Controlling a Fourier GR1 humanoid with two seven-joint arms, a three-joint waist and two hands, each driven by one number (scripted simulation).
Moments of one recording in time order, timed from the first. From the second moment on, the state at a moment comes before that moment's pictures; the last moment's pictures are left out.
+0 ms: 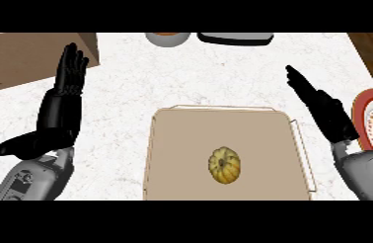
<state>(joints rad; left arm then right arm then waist) -0.27 0.40 -0.26 -1.62 0.22 0.45 -0.15 -0.29 -0.55 0.28 -1.45 -0.19 -0.06 0.12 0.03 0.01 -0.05</state>
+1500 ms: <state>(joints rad) -0.31 0.53 -0.37 -1.57 0.26 0.10 -0.09 -0.86 -0.39 0.71 -0.85 -0.17 0.28 1.23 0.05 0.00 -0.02</state>
